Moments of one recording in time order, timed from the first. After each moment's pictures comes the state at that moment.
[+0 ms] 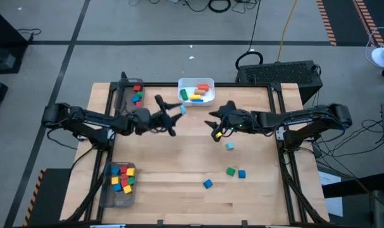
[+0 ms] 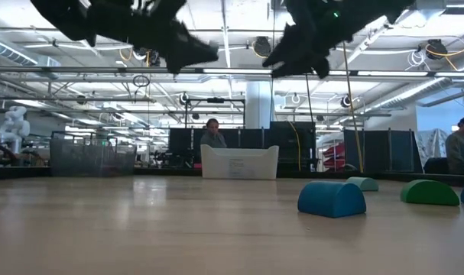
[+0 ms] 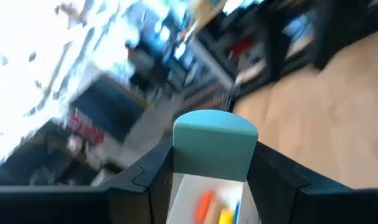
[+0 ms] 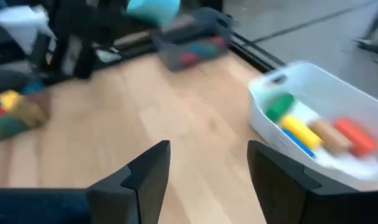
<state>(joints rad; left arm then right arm) 0.05 1.31 0.62 0.65 -0.41 0.73 0.00 1.31 0.86 0.00 0.37 0.33</state>
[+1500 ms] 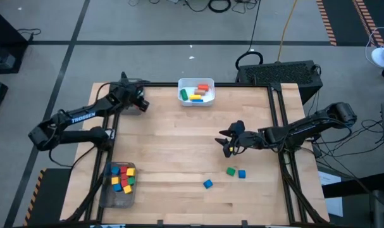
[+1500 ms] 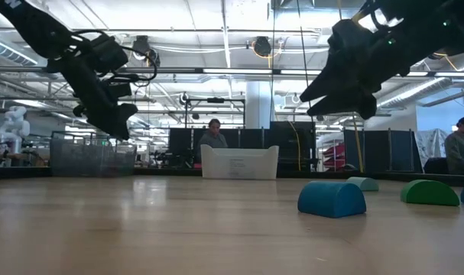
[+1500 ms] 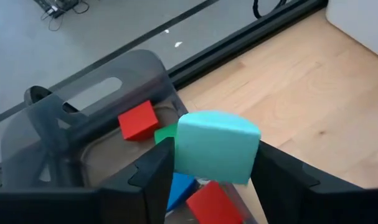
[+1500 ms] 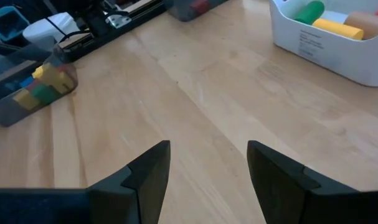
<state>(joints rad) 0.81 1.05 0.48 -0.18 -0.27 -0.04 0.20 1.22 0.50 0.19 0.47 0.66</state>
